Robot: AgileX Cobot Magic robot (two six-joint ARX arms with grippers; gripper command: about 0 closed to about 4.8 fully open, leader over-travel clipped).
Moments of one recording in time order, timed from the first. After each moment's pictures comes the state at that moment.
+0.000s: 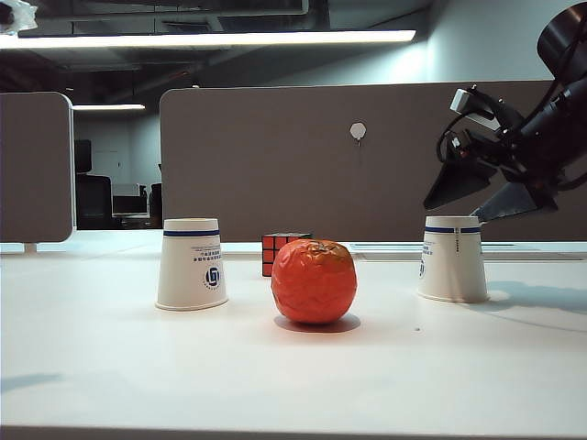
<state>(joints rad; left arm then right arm) -0.20 0.01 0.01 0.23 0.69 -0.29 0.10 1.60 0.91 0.07 -0.49 -0.08</state>
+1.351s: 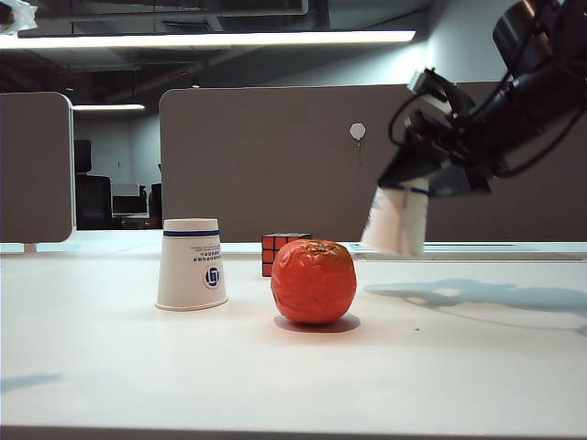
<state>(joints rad) -0.20 0.01 0.01 0.23 0.69 -0.29 0.21 1.66 1.00 0.17 -0.53 -0.02</state>
